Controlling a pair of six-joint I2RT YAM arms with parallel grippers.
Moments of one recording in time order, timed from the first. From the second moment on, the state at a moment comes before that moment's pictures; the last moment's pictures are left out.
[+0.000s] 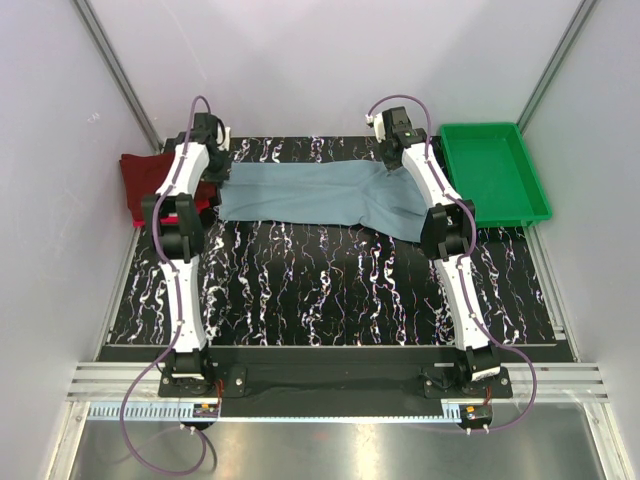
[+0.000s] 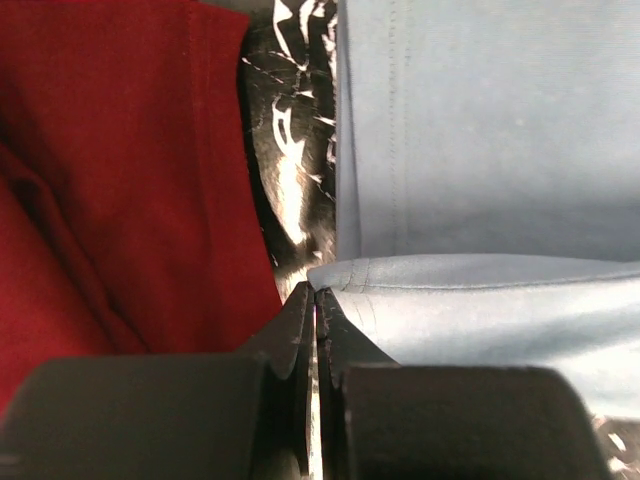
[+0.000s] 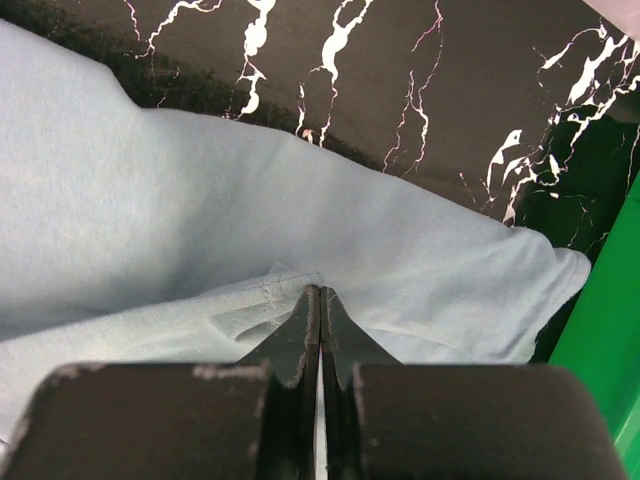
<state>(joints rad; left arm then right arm) 0.02 2.40 2.22 -0.91 -0.02 0.08 0.26 2.71 2.70 -0.86 0.14 -0.30</state>
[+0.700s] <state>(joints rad) -0.03 2.21 2.12 -0.87 0.30 0.00 0.08 2.56 2.51 -0.92 0.06 -0.20</state>
